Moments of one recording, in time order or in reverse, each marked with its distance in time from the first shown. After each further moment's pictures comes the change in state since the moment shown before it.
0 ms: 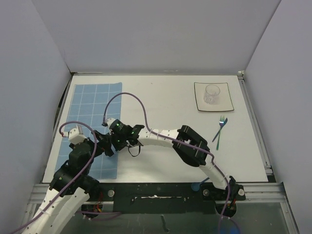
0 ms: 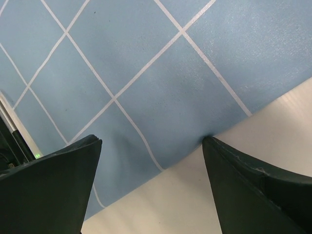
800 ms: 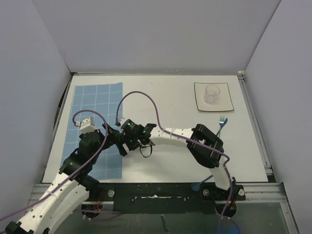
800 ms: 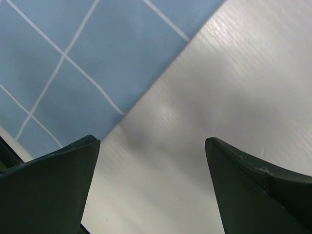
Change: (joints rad) left arm 0.000 0.260 0.001 0.213 0.095 0.043; right arm -0.036 -0.217 -0.261 -0.083 0.104 -0.032
